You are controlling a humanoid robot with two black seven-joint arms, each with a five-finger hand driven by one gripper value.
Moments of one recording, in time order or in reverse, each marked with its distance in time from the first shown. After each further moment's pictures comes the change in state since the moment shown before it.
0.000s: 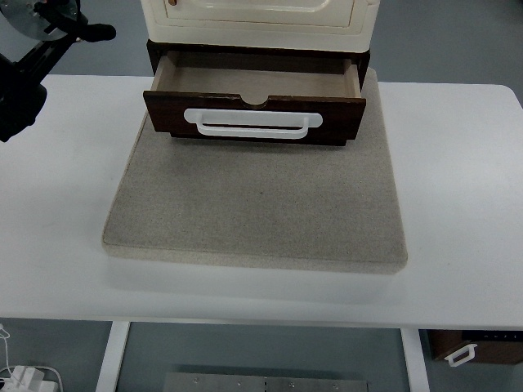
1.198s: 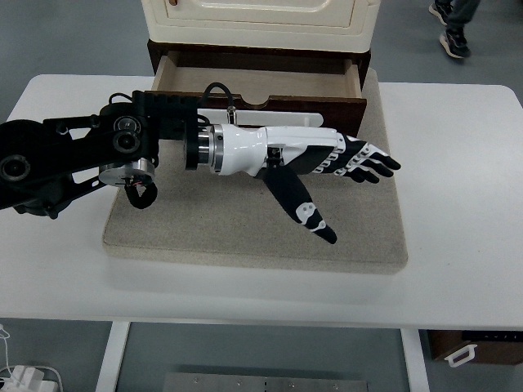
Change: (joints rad) left arm 0.036 0.024 0.574 -0.173 0.499 -0.023 0.004; right arm 0.000 0.000 0.000 0.000 0.000 0.000 0.000
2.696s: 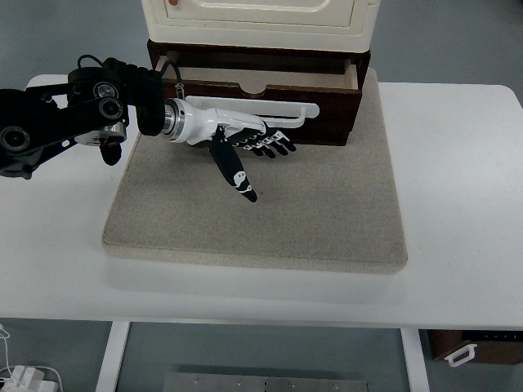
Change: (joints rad) left arm -0.081 0.023 0.047 0.271 0.119 -0.065 0.247; right arm 0.000 0.000 0.000 0.000 0.000 0.000 0.000
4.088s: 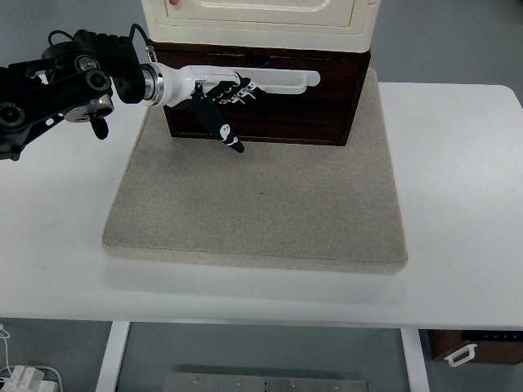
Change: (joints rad) left arm -0.032 0.008 -0.011 0.124 -0.004 0.107 -0.018; right arm 0.000 0.000 0.000 0.000 0.000 0.000 0.000
